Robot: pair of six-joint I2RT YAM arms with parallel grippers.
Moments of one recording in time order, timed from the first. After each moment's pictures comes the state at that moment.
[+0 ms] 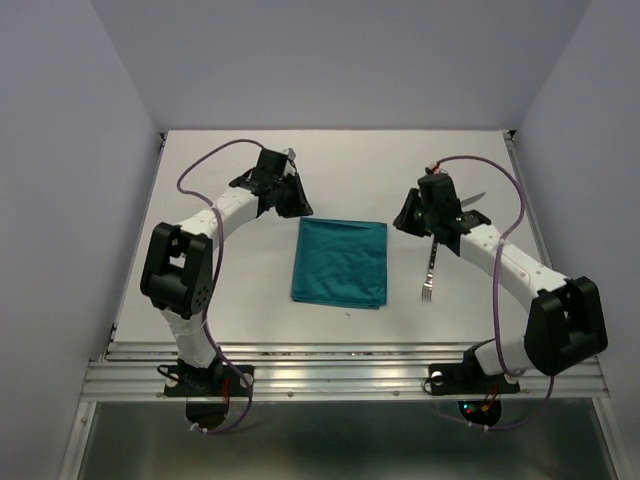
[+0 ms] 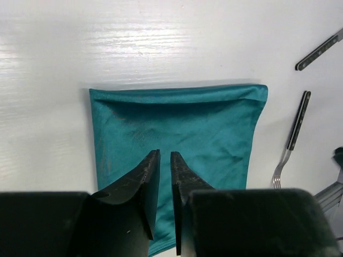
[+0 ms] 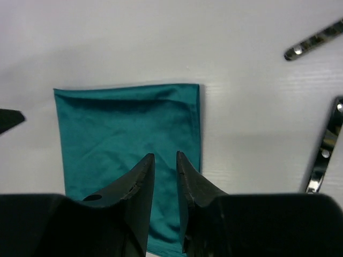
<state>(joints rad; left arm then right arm) -0.40 1.83 1.32 -0.37 0.26 -0.60 0.36 1.46 1.07 -0.31 0.03 0.61</state>
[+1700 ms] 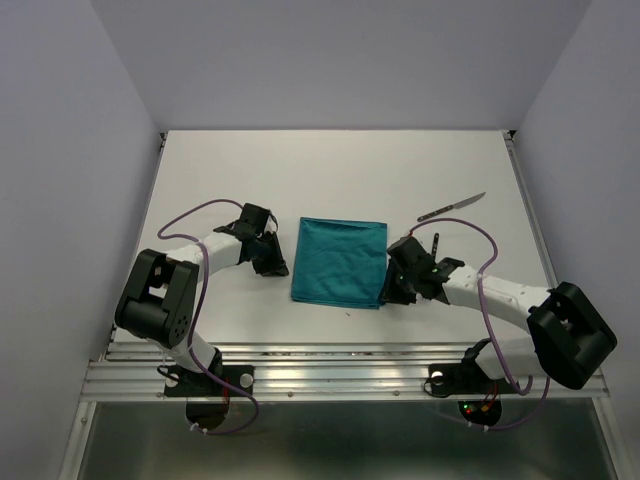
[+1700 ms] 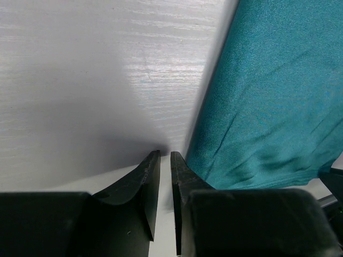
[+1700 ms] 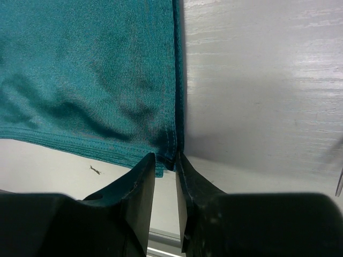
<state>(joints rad) -0.36 1.57 0.80 -0.34 0.22 -0.62 0.68 1.32 0.62 -0.36 0.05 0.89</state>
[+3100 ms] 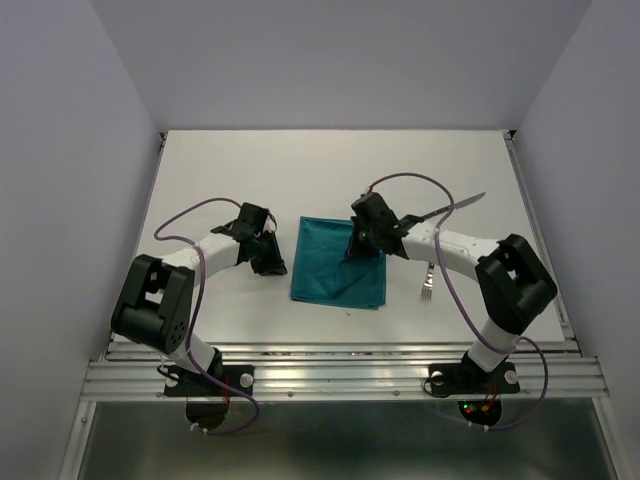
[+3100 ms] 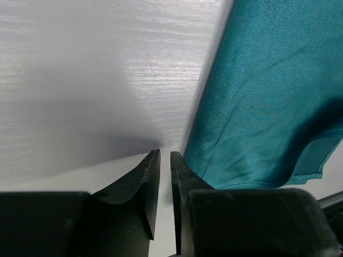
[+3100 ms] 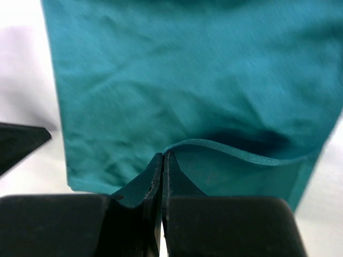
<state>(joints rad) -0.36 1.54 0.79 -0.36 0.21 -0.62 0.68 1.65 1.03 -0.31 0.04 0.78</state>
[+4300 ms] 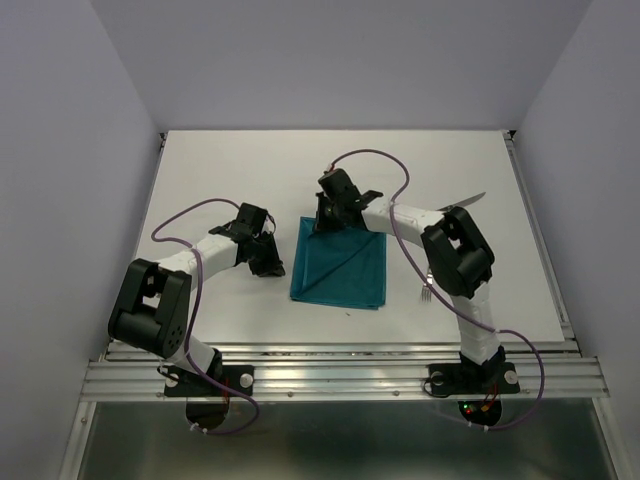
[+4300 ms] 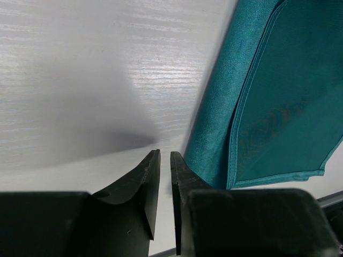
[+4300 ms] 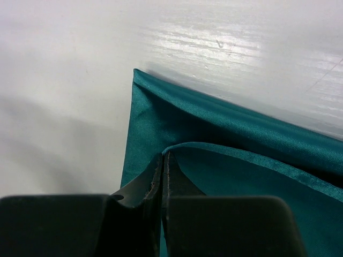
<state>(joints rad) -0.36 1.50 0.79 -0.41 0.19 -0.62 0.69 2.11 1.55 -0.28 0.00 0.67</state>
